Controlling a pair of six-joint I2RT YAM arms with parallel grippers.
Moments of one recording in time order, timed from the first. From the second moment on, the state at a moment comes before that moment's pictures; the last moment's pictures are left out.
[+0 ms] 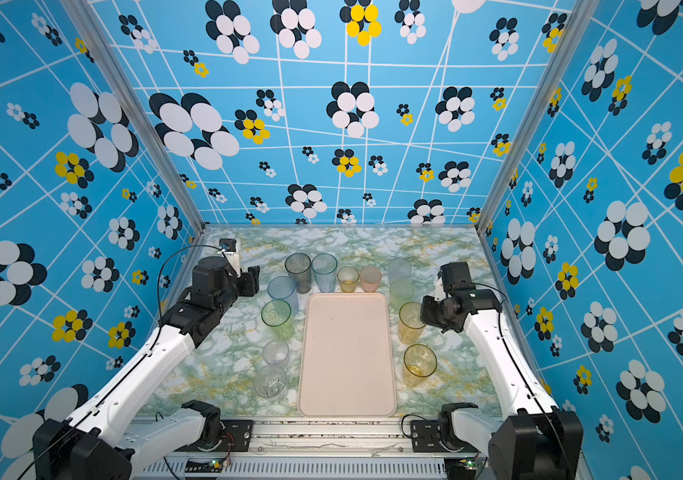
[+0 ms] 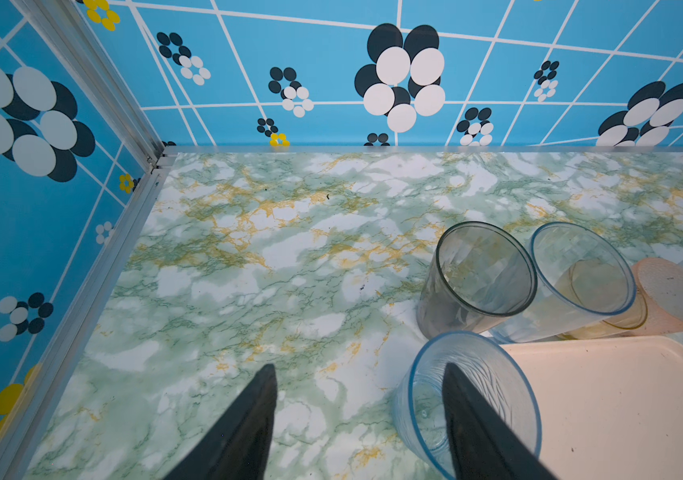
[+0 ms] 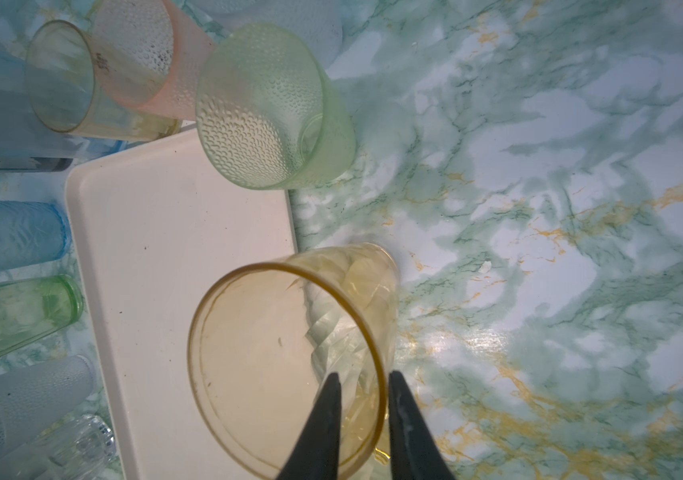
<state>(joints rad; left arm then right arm) -0.28 1.09 0.88 -0.27 -0.17 -0.15 0.08 1.18 1.00 -0.98 -0.11 0.28</state>
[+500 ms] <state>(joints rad) -0.26 1.09 0.88 -0.27 -0.16 -0.15 0.15 1.24 1.03 -1.00 -0.02 0.29</state>
